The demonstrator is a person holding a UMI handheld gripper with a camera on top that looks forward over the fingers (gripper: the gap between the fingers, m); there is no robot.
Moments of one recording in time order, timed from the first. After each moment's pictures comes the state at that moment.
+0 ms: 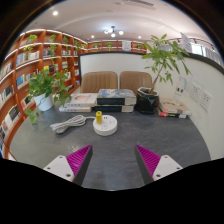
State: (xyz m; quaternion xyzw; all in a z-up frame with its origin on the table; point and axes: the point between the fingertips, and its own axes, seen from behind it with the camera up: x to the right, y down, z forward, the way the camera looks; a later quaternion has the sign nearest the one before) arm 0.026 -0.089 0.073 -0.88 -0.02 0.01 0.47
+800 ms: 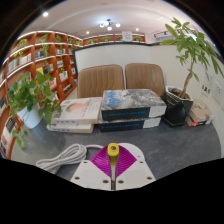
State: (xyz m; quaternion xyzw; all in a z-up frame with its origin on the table) arm -0.036 0.101 0.022 -0.89 0.01 0.04 0.45
